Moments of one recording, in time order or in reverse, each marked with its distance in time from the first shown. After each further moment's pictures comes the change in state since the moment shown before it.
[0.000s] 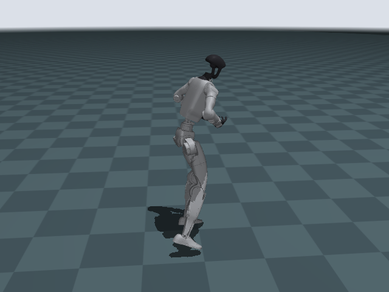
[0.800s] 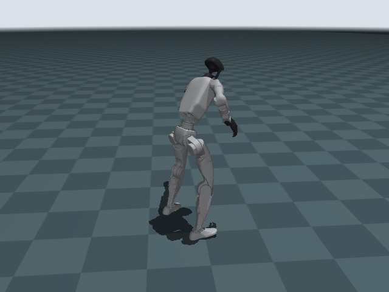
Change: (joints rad) left arm -1.706 0.615 0.100 1.631 0.639 -0.174 0.800; right arm 0.092 -0.008 -0.217 0.080 -0.949 -0.151 -0.593; waist -0.016 -0.324 0.254; left_leg 0.075 0.330 -0.048 -0.211 0.100 0.049; right_leg -0.137 0.088 -0.284 -0.051 -0.316 -0.012
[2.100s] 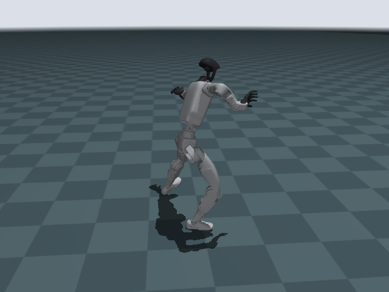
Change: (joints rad) left arm 0.854 0.245 0.443 0.033 0.983 0.223 0.241; right arm 0.042 -0.695 -0.160 0.140 -1.287 0.994 -0.740; waist 0.034 -0.163 -0.143; left_leg 0.252 0.308 0.096 -0.249 -0.201 -0.017; right_leg -0.179 -0.087 -0.195 0.545 -0.279 -0.061
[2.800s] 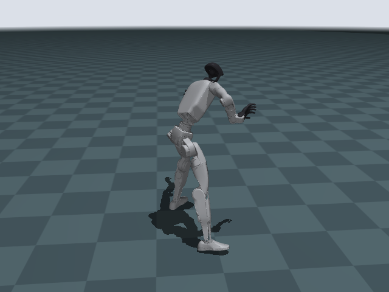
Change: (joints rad) left arm -0.998 -0.203 -0.495 -0.142 -0.982 -0.215 -0.006; right arm -0.254 0.497 0.212 0.131 -0.245 0.337 0.114; waist 0.024 -0.015 0.174; left_leg -0.500 -0.338 -0.014 0.491 0.045 -0.023; right_leg 0.262 -0.433 -0.053 -0.872 0.715 0.136
